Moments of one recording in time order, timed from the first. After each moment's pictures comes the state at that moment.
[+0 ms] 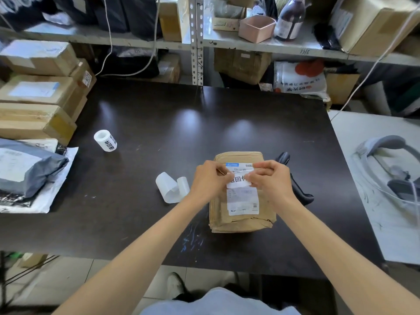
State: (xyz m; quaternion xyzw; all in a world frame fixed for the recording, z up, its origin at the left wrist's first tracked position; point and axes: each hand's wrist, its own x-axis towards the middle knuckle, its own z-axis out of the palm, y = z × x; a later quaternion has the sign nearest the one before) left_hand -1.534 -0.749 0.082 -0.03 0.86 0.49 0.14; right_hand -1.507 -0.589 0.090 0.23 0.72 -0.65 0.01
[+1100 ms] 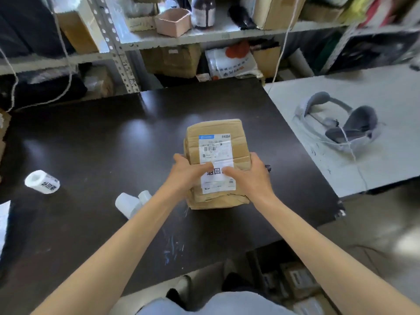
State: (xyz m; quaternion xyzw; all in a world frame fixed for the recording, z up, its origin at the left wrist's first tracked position) left_hand -1.546 -0.713 0.096 -0.04 0.81 0.51 0.29; right_hand -1.460 -0.566 0.090 0.31 0.76 -0.57 -0.07
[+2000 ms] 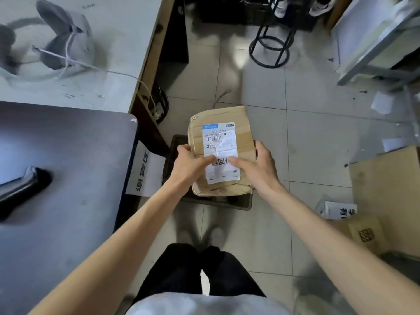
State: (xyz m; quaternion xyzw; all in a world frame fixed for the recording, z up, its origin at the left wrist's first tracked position) left_hand -1.232 -0.479 -0.032 0.38 0.69 0.25 0.56; right_hand -1.063 -0.505 0.000 0.70 0.39 -0.49 -0.34
